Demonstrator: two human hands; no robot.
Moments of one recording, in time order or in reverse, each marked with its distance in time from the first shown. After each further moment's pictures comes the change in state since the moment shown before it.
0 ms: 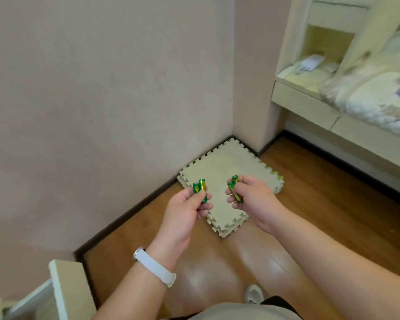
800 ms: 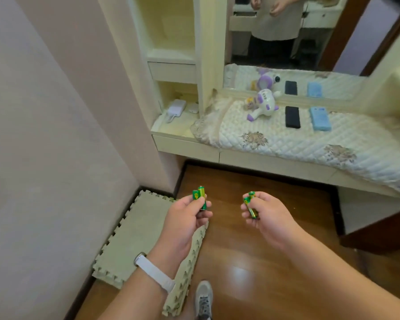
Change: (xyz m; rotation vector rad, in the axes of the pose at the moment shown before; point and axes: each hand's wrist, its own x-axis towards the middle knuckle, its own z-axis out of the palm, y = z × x) left_hand 0.158 0.072 0.303 0.202 -0.550 -0.109; right_hand 0.044 -0.106 -0.261 0.261 0.707 -0.027
